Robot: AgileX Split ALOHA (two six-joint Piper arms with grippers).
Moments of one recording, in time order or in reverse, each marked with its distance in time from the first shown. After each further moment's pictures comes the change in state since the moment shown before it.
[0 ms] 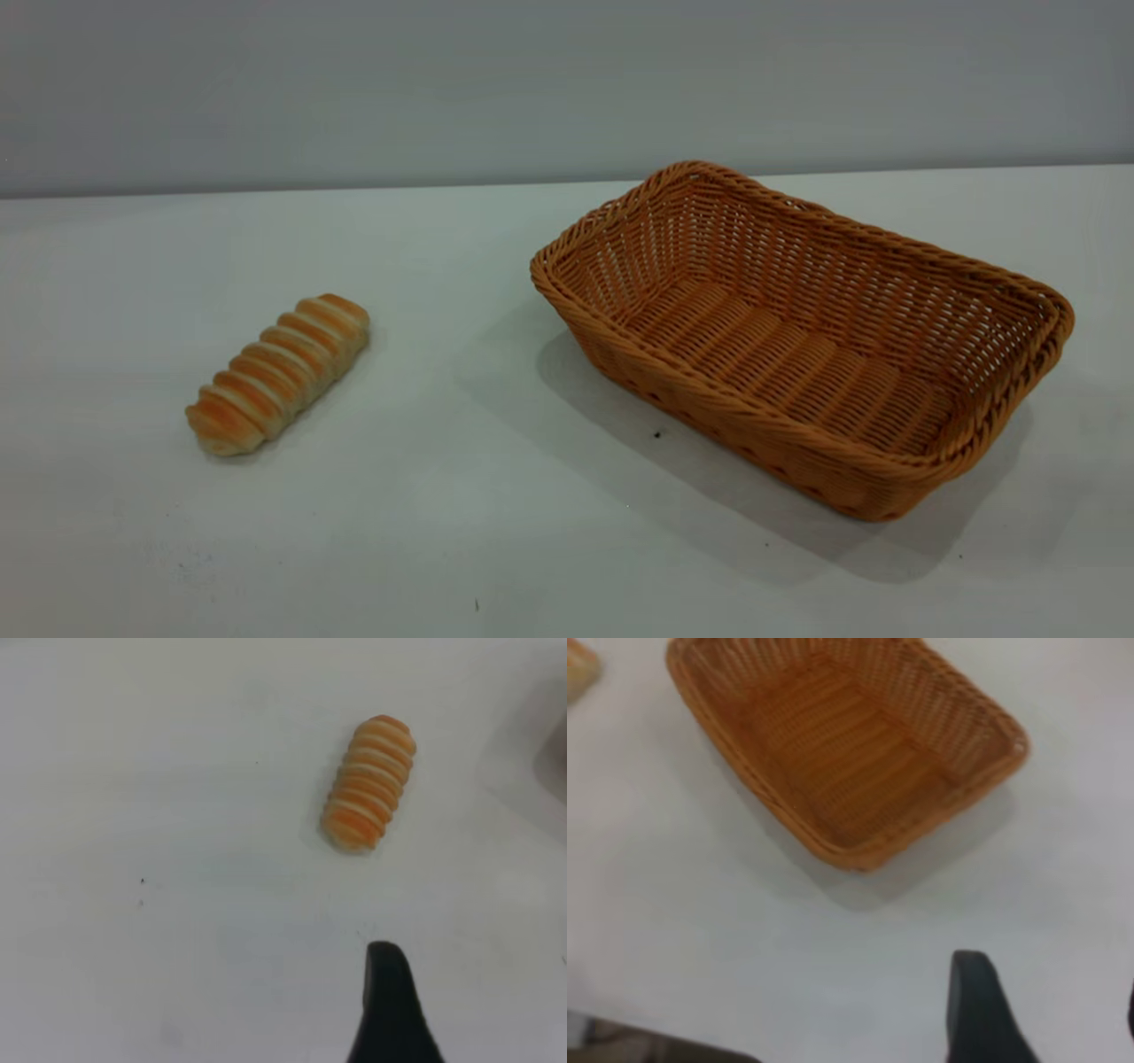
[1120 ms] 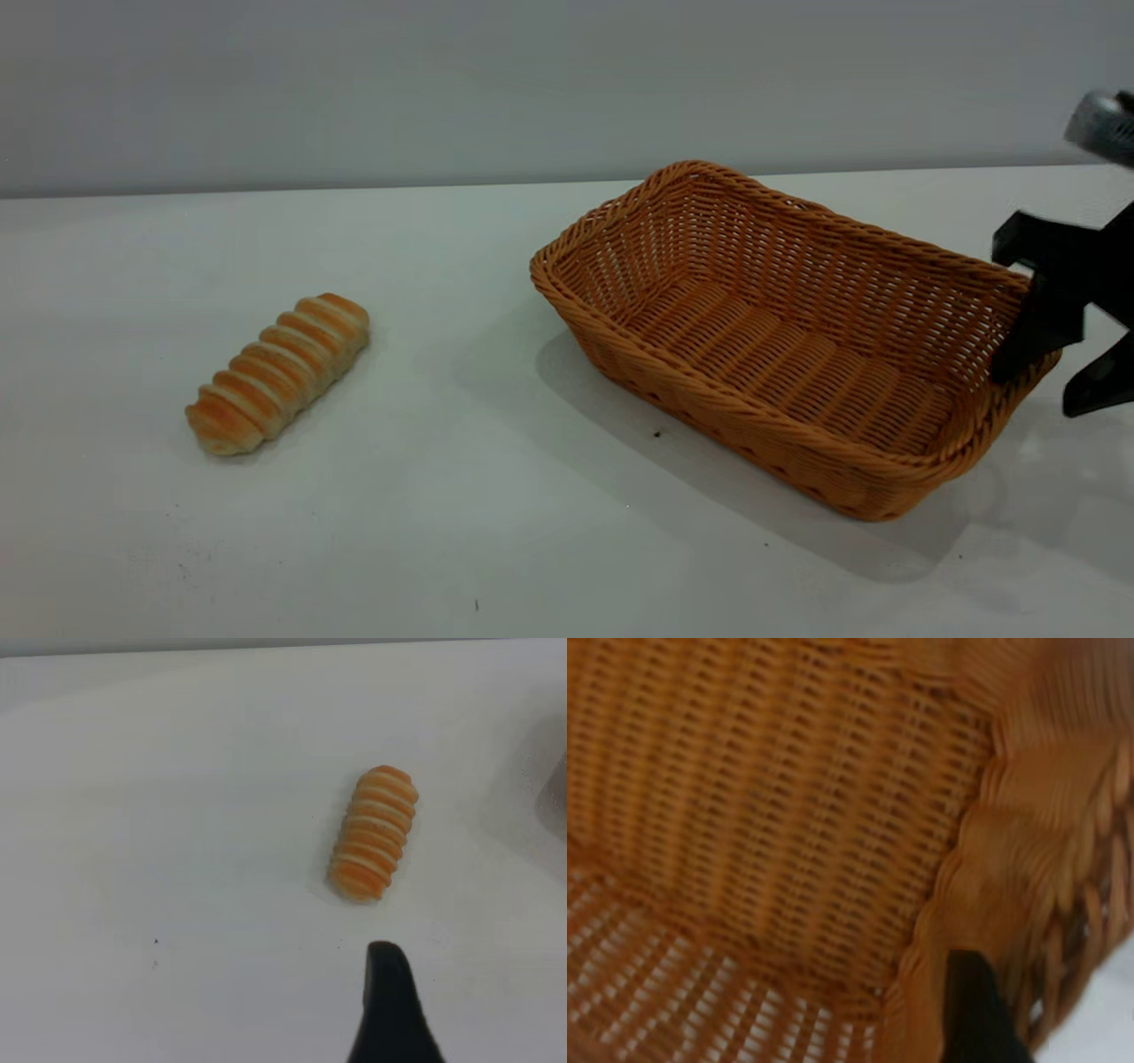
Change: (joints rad) left arm 0.000 0.115 -0.092 -0.001 -0.053 0.049; right arm 0.000 1.543 -0.270 0.570 -0.665 -0.121
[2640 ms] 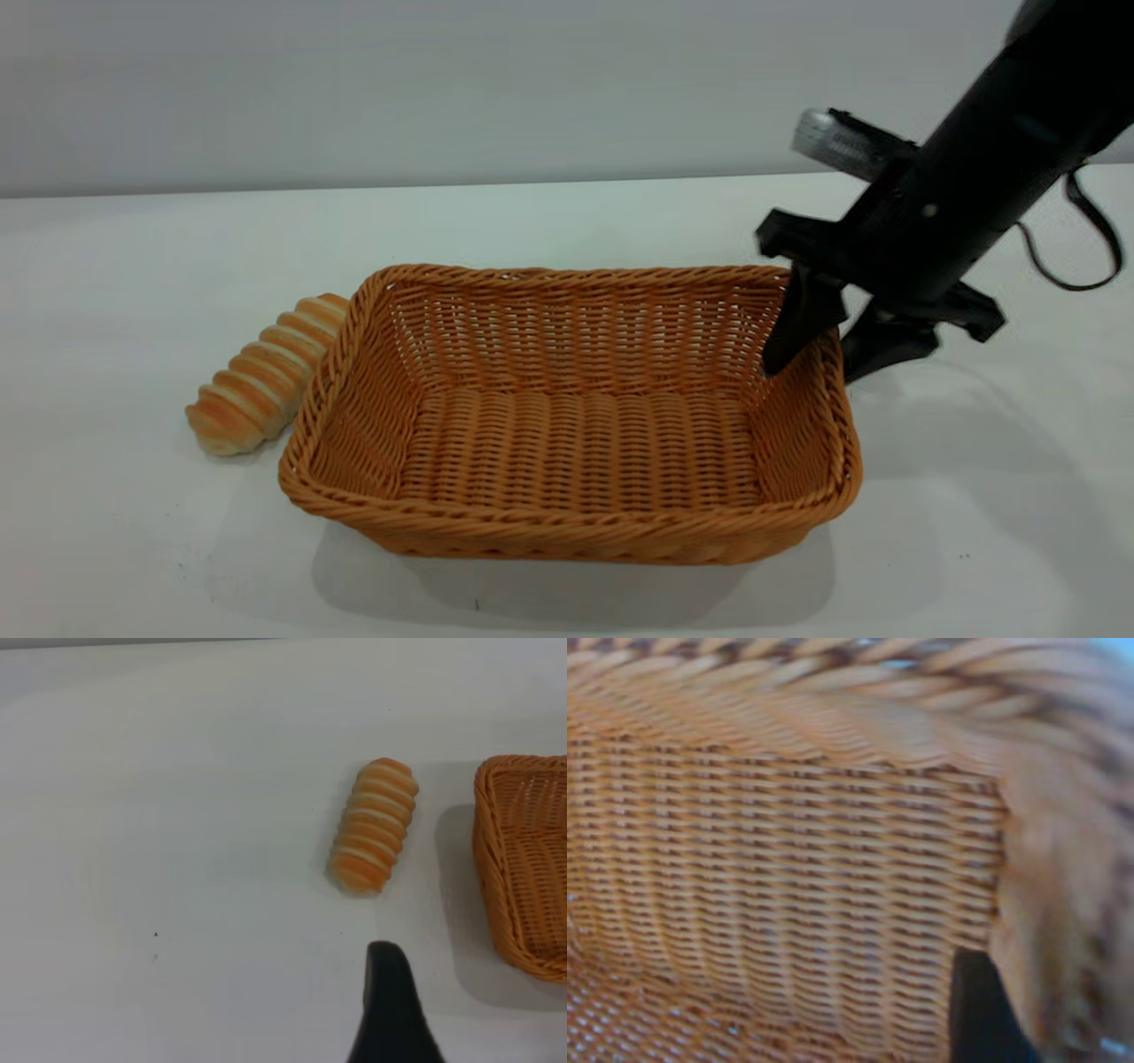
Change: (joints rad) left arm 0.000 0.000 0.000 -0.001 0.011 0.002; right arm 0.159 0.263 -0.412 -0.027 0.344 -0.039
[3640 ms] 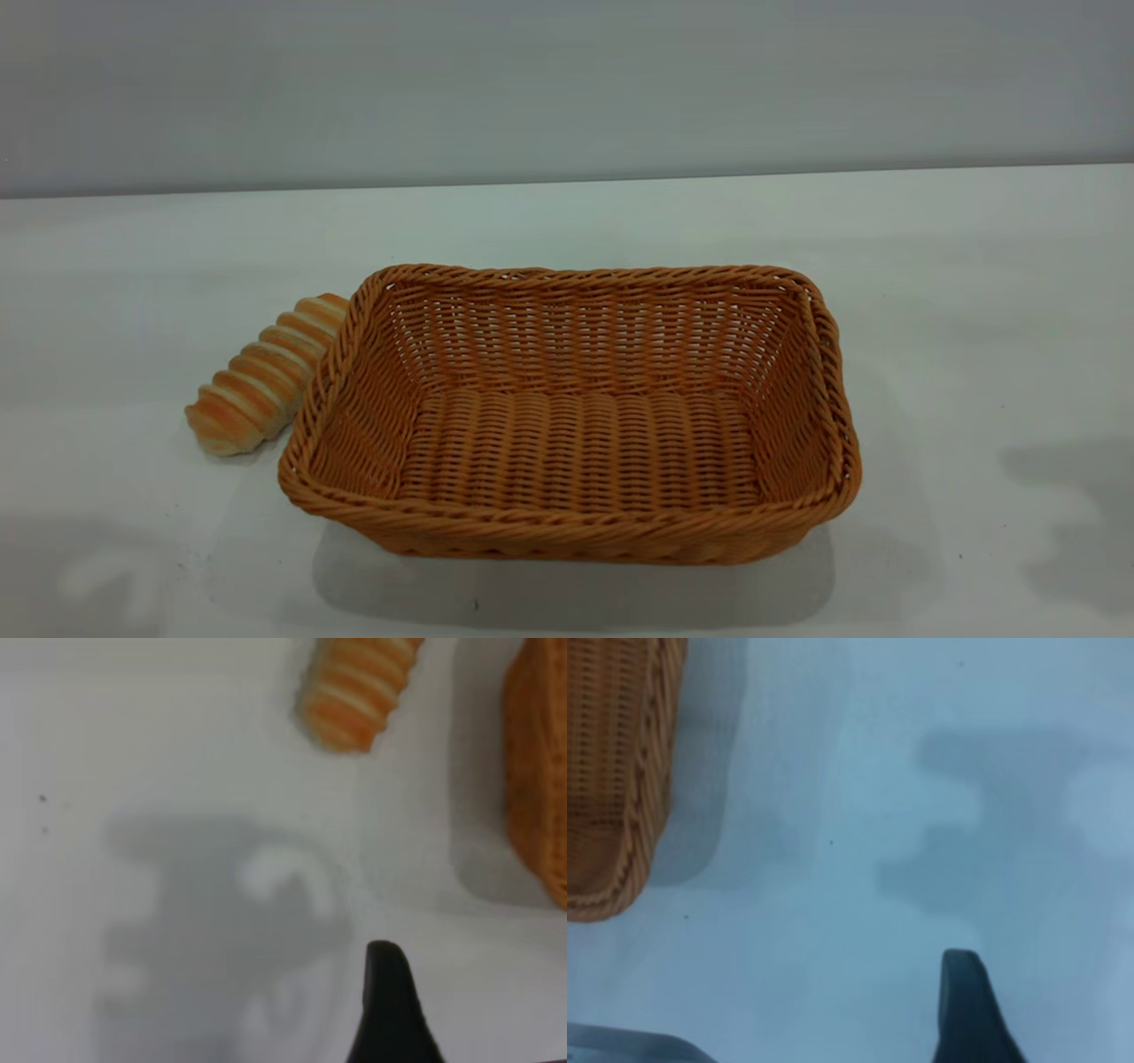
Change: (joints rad) left arm 0.000 0.710 -0.100 -0.109 -0.103 0.041; right arm -0.194 -0.760 0.306 -0.649 0.213 0.213
